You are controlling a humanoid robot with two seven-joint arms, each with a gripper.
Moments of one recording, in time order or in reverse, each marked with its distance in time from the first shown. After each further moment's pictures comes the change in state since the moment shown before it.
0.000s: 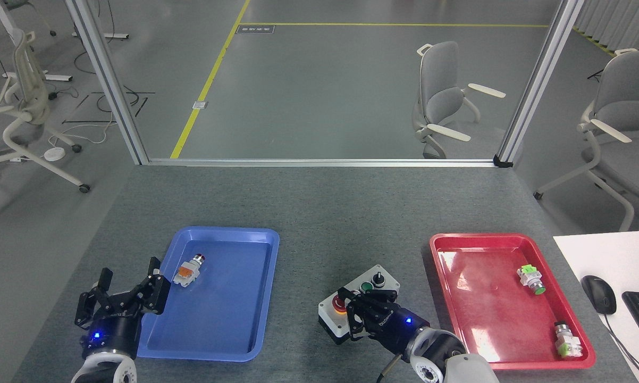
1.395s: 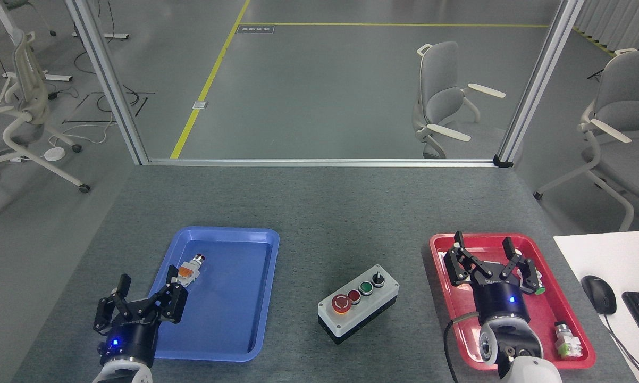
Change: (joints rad) left arm 0.028 -0.030 -0.063 0.002 -0.015 0.011 0.020; right arm 0.087 -0.030 -0.297 -0.231 0.007 0.591 -0.203
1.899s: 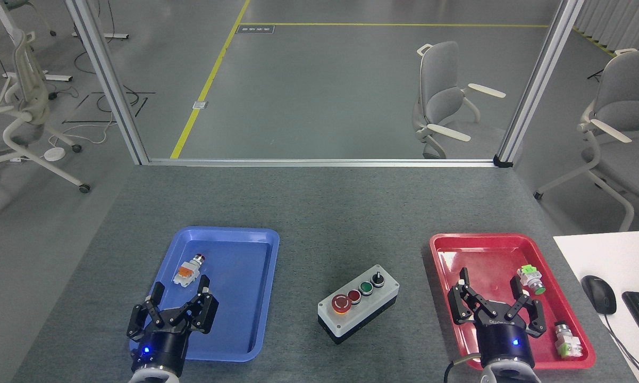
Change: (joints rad) left arm 0.020 -0.045 -0.077 0.002 -0.010 -0.003 0.004; right arm 0.159 0.058 -0.022 -0.130 0.037 0.024 0.017
